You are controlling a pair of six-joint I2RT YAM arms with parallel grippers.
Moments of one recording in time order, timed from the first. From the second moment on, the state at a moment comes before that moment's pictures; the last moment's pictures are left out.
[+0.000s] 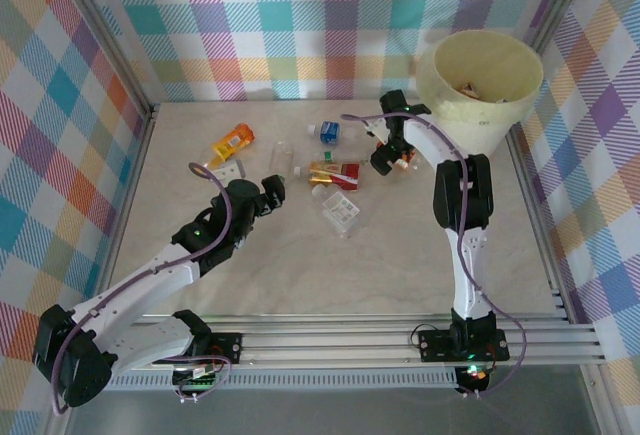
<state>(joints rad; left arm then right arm) -0.65 1.04 0.77 -0.27 -0.52 -0.73 0.28 2.31 2.00 -0.94 0.15 -0.51</state>
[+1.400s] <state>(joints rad) -0.65 1.07 0.77 -0.14 -0.25 -0.65 0.32 1.81 1.51 -0.76 0.00 -0.38</state>
